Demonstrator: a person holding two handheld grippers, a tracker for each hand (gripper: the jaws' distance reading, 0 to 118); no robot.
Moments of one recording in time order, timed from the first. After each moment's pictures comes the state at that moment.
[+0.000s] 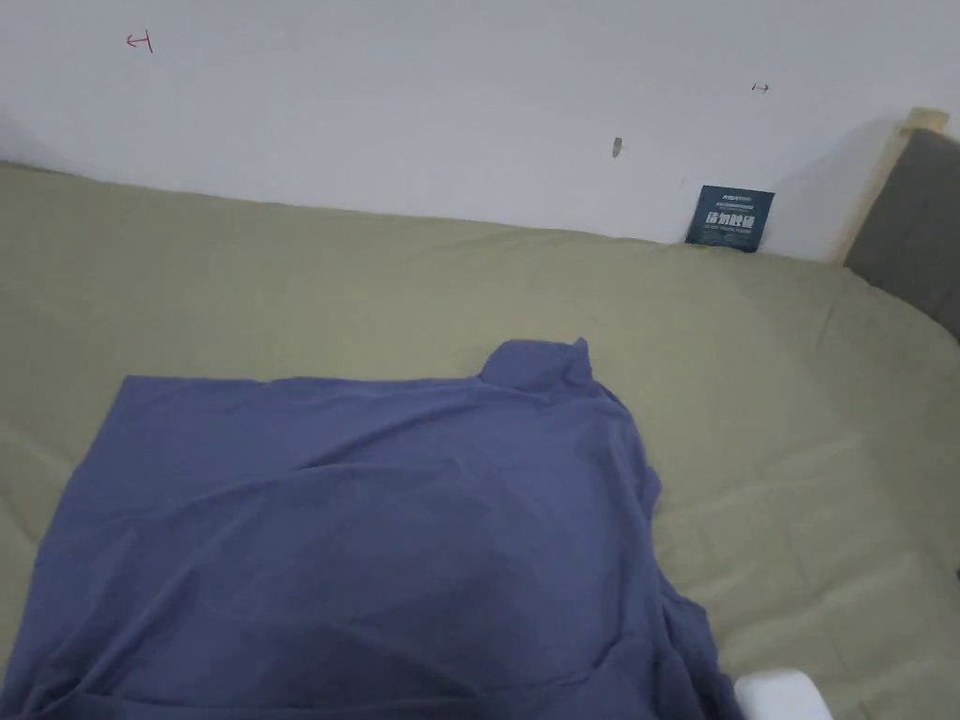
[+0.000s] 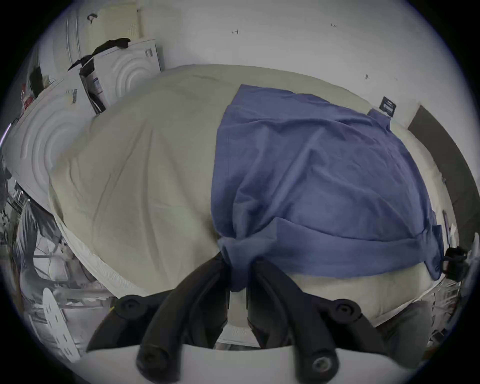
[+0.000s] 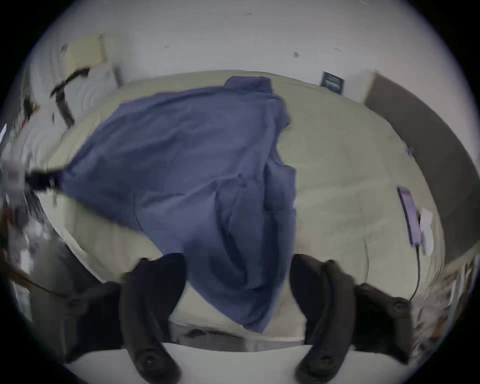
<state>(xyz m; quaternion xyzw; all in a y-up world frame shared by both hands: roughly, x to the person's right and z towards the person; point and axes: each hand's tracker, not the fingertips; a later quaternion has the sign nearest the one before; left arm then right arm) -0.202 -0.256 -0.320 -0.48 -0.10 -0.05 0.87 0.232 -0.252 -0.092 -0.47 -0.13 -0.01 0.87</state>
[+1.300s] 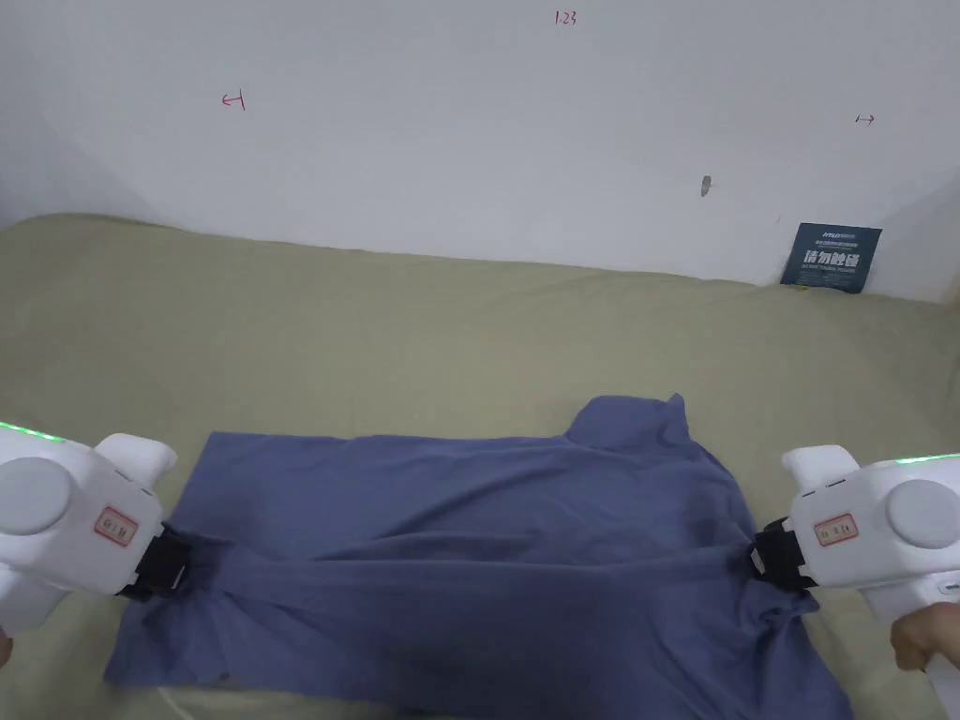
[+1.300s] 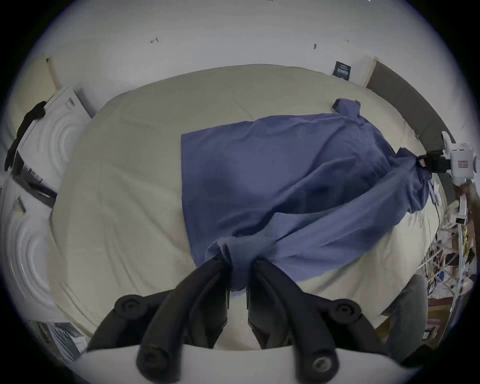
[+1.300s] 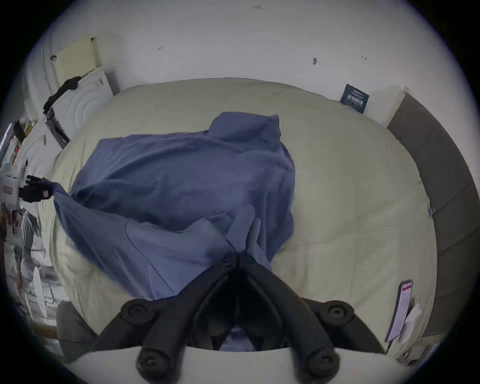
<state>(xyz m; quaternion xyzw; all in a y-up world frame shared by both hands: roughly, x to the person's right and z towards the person) -0.145 -0.172 -0.517 -0.50 -0.26 -0.18 0.81 0.357 -0.183 -0.317 -0.48 -0.10 -0.05 0.87</state>
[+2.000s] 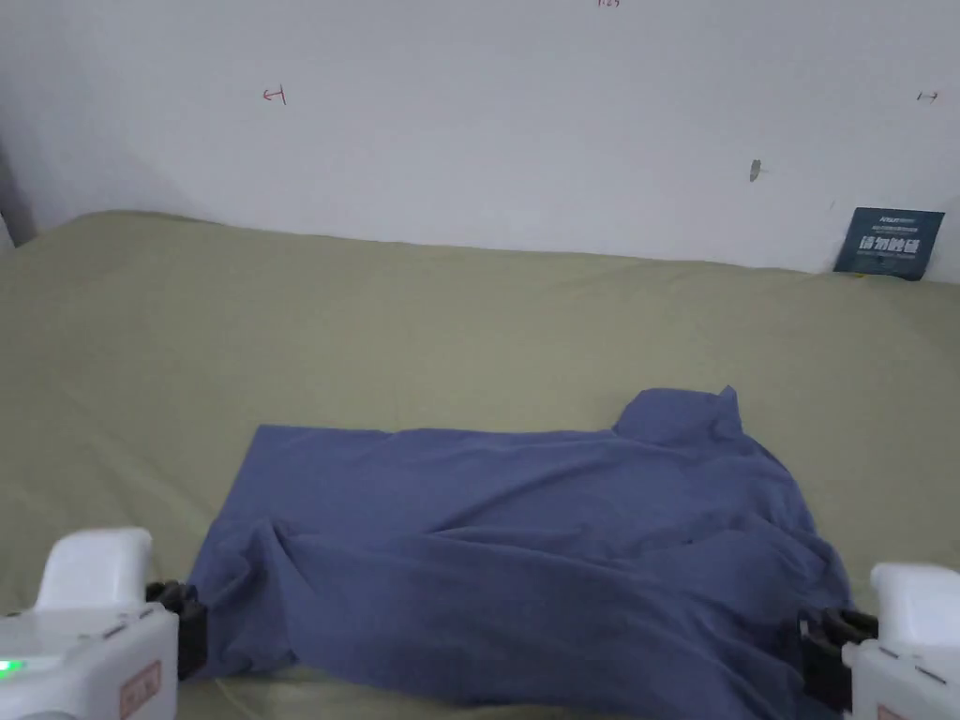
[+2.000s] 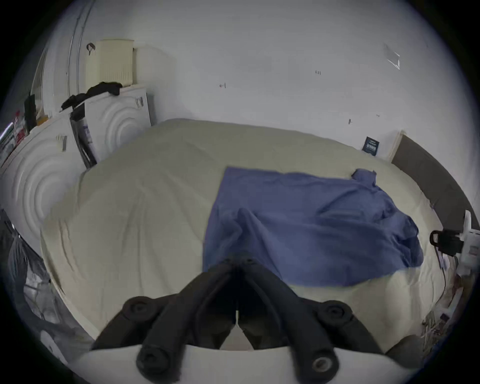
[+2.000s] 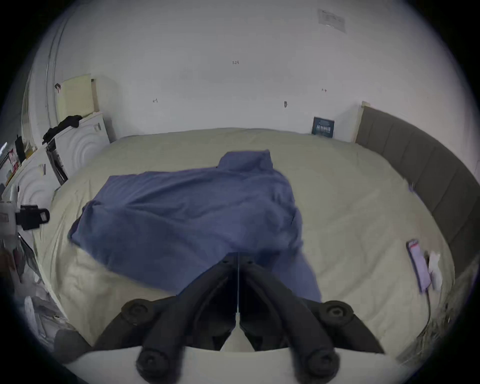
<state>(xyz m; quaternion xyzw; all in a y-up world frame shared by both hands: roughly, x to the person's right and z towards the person) -0.178 -0.203 -0.388 -0.35 -0.15 -0.03 0.92 0.239 -0.207 -0.207 -0.32 -0.18 -0.07 0.93</state>
